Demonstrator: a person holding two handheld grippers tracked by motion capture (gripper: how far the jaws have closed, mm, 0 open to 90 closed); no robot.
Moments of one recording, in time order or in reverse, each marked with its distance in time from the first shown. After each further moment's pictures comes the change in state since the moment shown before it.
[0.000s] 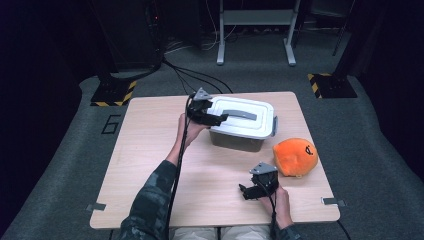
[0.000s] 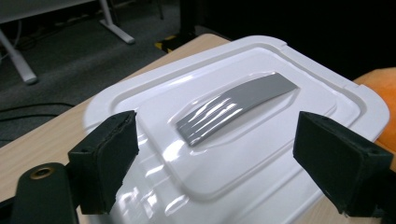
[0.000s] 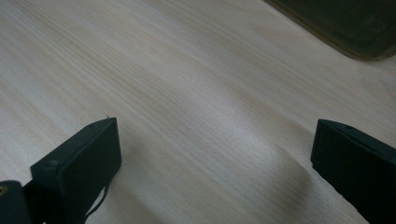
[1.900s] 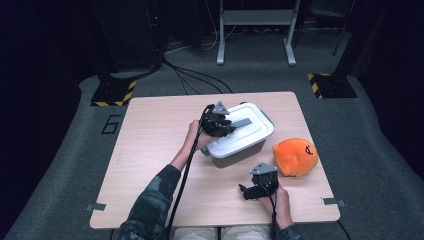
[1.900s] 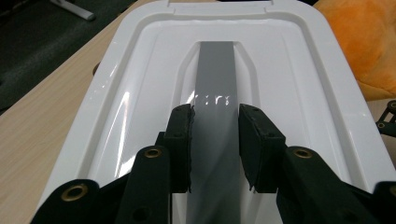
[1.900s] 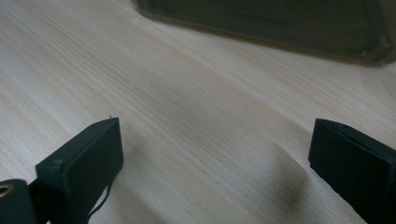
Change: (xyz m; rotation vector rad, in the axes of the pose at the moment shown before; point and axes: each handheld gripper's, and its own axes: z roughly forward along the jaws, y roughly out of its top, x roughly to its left) left arm -0.040 -0.016 0.006 0.149 -0.072 0.155; right arm 0.000 0.000 -0.001 -0.003 0.008 -0.008
